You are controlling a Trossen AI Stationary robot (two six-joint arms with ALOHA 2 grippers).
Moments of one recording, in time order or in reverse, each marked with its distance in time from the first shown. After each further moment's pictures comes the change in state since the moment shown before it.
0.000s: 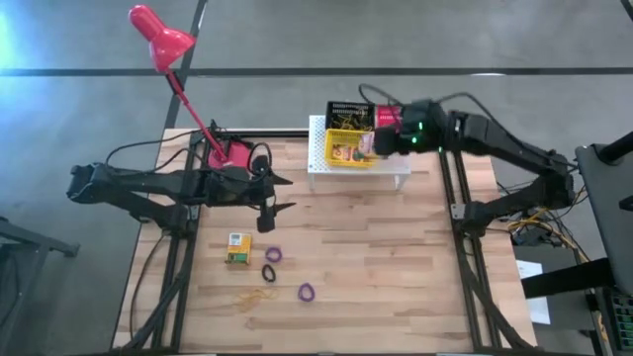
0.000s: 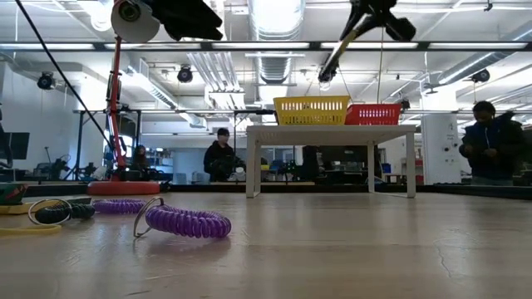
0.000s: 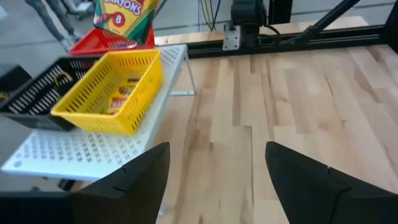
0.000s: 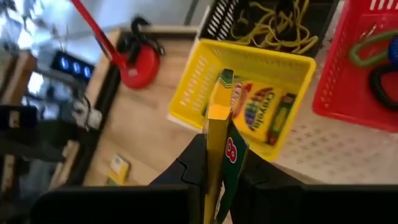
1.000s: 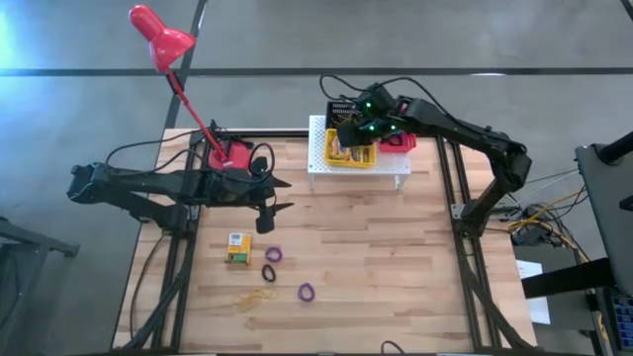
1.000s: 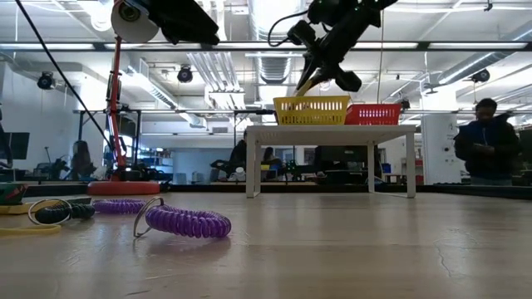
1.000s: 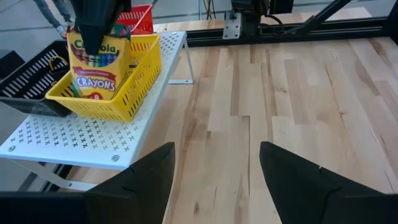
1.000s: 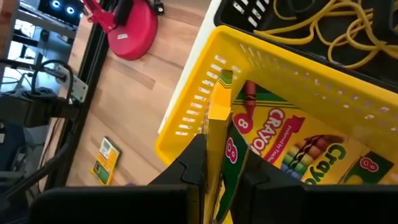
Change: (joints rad) left arm 0.000 0.000 0.000 -0.043 0.000 -0.033; right arm -0.198 0.384 0.093 0.159 -0.354 -0.196
